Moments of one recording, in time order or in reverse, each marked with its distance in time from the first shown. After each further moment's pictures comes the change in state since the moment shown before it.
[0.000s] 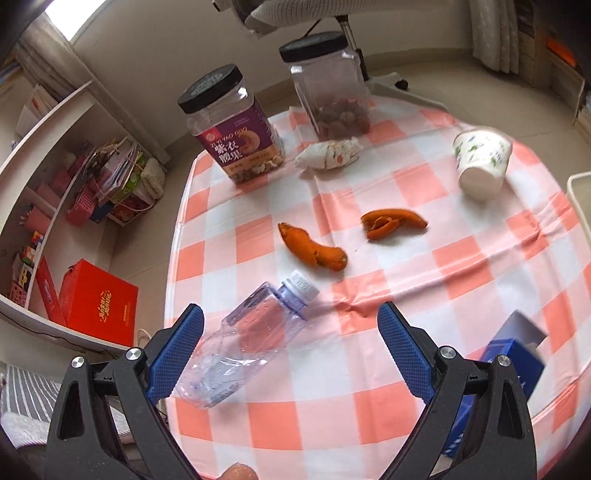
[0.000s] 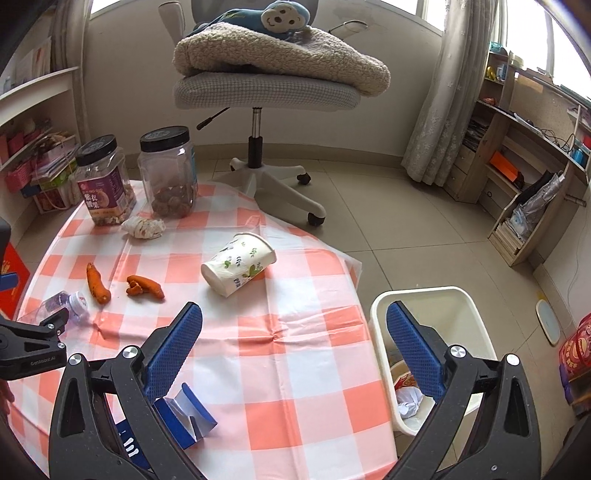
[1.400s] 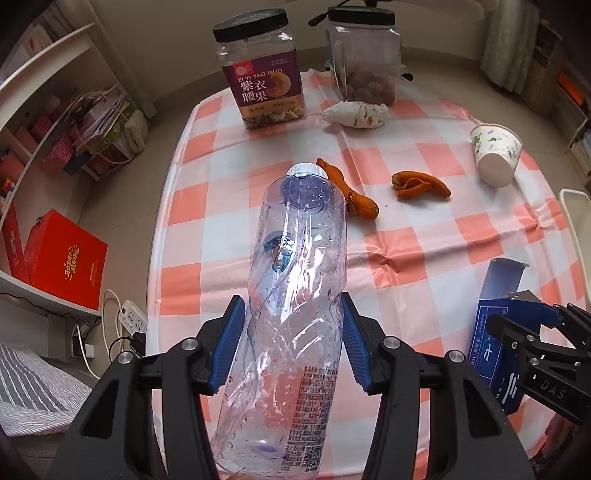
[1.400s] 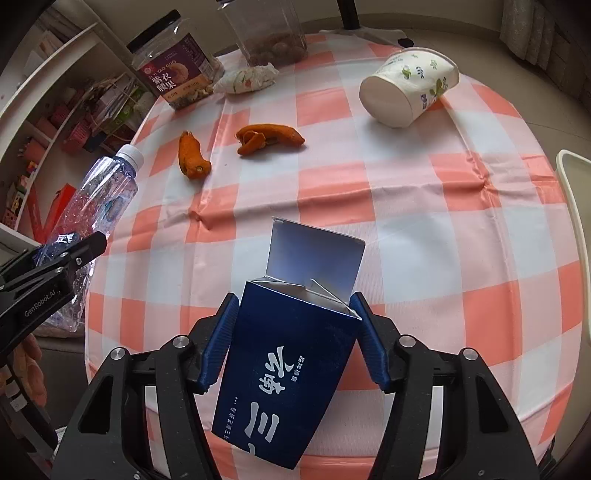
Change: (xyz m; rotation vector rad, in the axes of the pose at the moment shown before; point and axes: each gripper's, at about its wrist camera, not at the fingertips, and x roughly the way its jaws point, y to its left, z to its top) left arm 0.013 0.055 -0.036 -0.171 0.057 -0.180; right arm 0.068 0.100 -0.062 0.098 0.444 0.423
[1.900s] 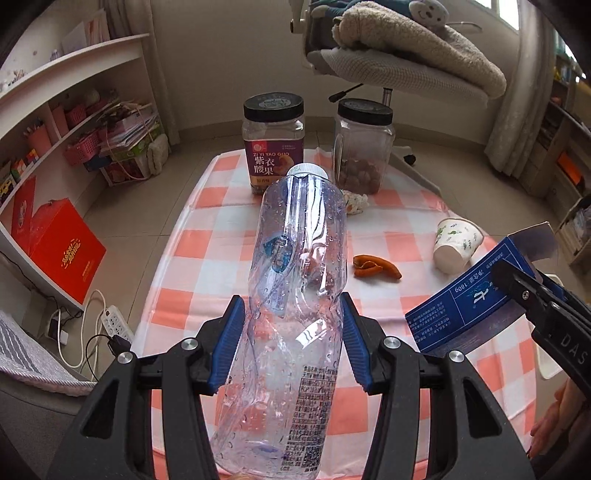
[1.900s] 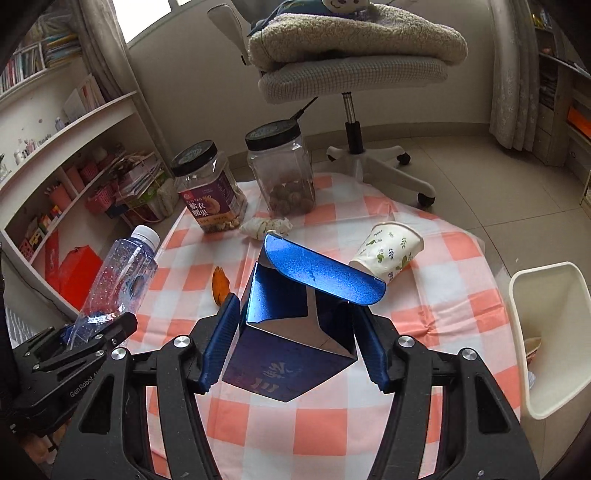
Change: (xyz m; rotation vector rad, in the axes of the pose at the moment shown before) left arm -0.074 -0.021 0.001 -0.193 -0.249 -0.042; right arm -0.101 0.004 0.041 -0.079 -0.414 -0.007
